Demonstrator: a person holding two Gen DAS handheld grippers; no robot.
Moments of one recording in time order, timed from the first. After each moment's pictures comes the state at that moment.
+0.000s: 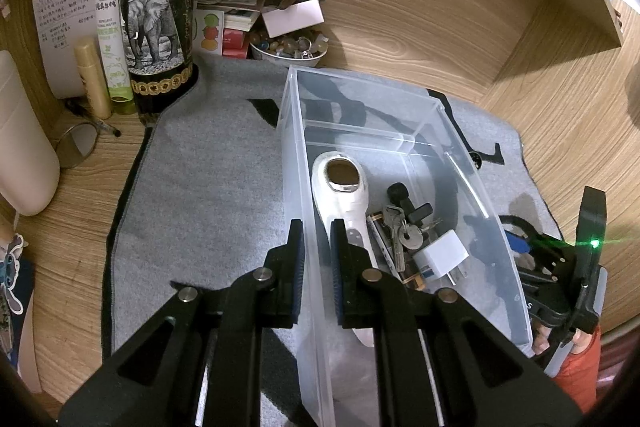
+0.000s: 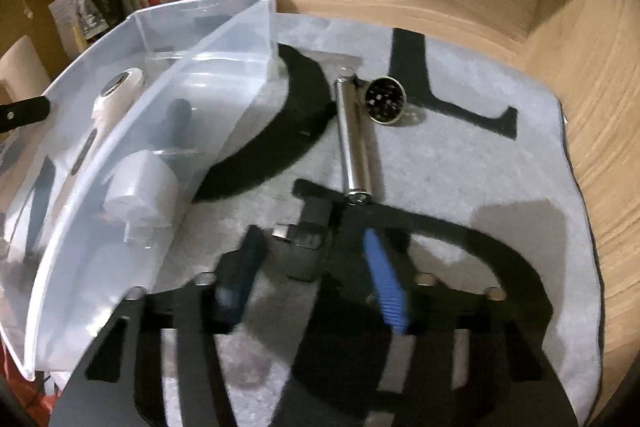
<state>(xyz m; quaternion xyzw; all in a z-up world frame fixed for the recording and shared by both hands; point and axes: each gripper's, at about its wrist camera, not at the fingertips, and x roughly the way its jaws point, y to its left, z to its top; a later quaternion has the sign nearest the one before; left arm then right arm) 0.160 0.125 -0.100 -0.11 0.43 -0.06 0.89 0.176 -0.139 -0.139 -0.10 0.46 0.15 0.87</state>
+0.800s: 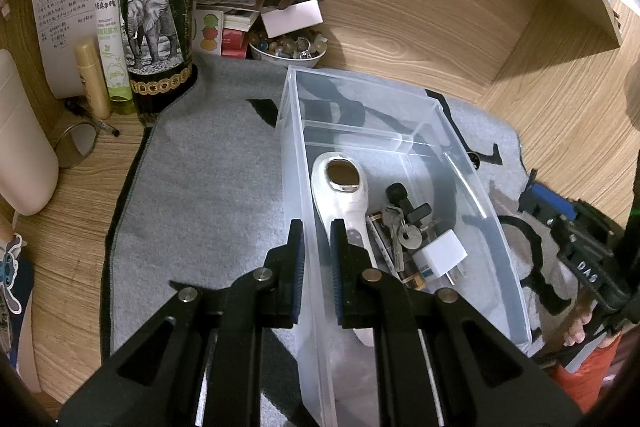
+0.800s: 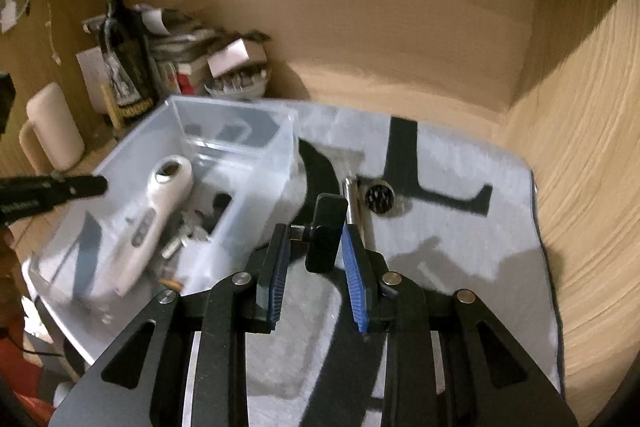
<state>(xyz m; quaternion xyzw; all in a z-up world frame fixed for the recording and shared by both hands) 0.160 0.124 -0.100 -0.11 0.43 -0.06 0.89 0.167 -0.127 -0.065 -0.08 0.37 0.17 0.91</state>
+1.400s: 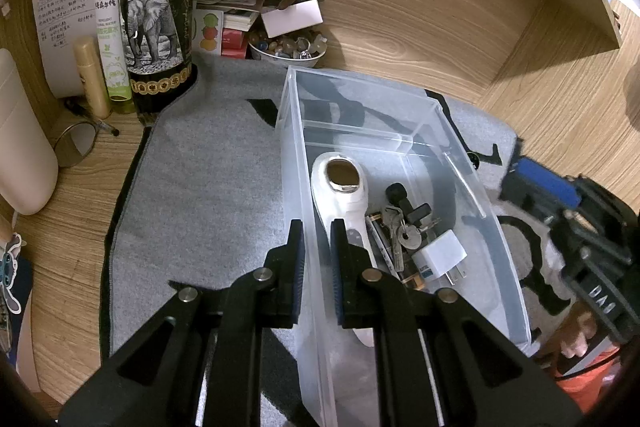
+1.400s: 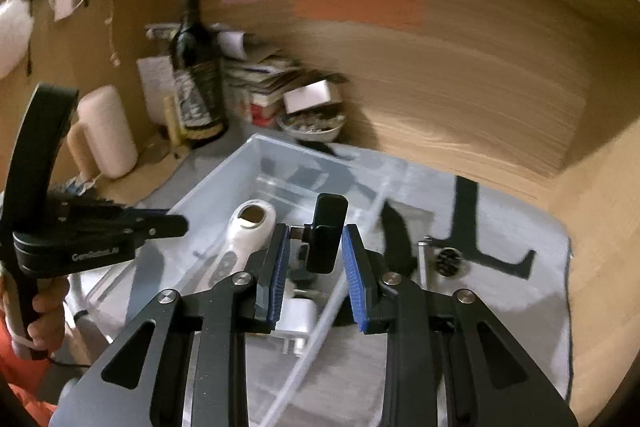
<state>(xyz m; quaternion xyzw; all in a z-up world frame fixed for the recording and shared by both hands) 0.160 0.124 -0.100 -0.12 0.43 -0.06 0.89 0.159 -0.063 -0.047 -0.11 0.34 0.25 0.90</state>
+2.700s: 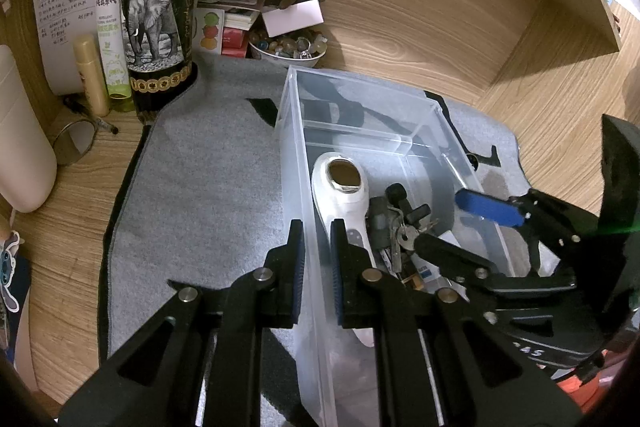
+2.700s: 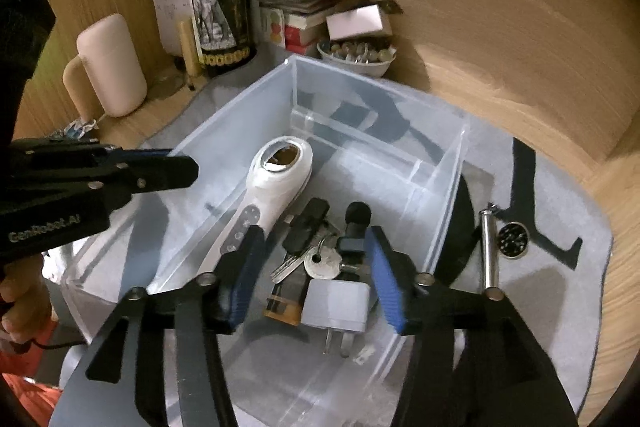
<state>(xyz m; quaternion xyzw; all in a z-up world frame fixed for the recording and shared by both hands) 0.160 0.122 -0.100 -0.12 0.43 -0.06 0.89 0.174 -0.032 -0.087 -0.15 0.42 0.28 0.85</state>
